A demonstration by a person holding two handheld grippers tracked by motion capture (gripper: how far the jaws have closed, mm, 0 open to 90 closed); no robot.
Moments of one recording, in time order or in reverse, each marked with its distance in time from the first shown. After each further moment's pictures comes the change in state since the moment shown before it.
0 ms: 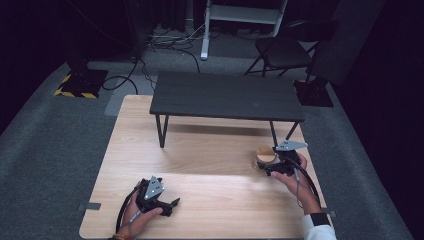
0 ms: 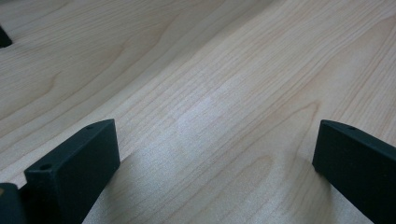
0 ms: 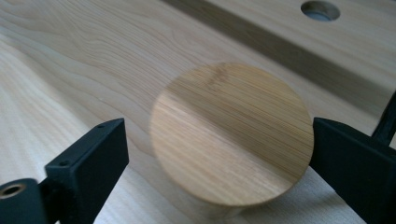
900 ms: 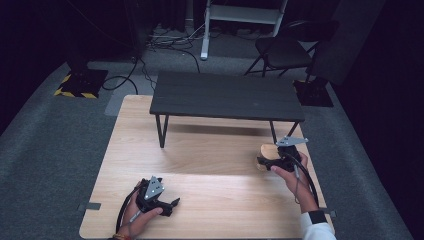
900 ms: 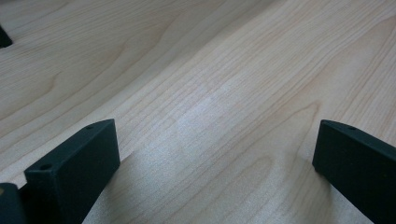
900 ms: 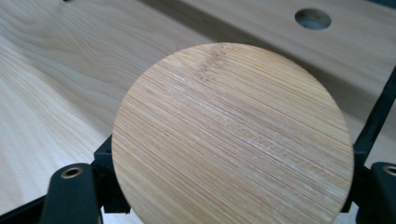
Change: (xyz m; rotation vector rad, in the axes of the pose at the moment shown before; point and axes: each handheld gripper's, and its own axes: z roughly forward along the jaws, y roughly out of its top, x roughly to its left) left arm 0.000 0.000 0.000 -0.001 0.001 -0.003; right arm 0.008 0.029 -0.025 0.018 0.002 0.038
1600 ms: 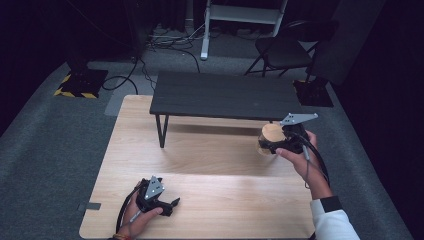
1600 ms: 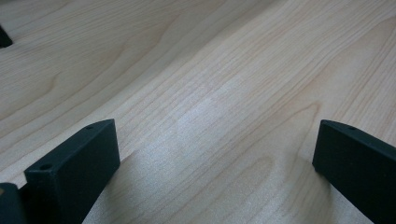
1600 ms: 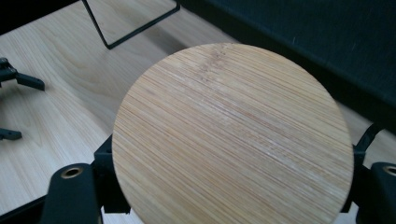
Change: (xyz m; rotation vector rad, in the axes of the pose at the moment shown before) left arm 0.000 0.000 0.000 0.000 0.000 0.000; right arm 0.008 0.088 -0.051 -0.013 0.039 -0.080
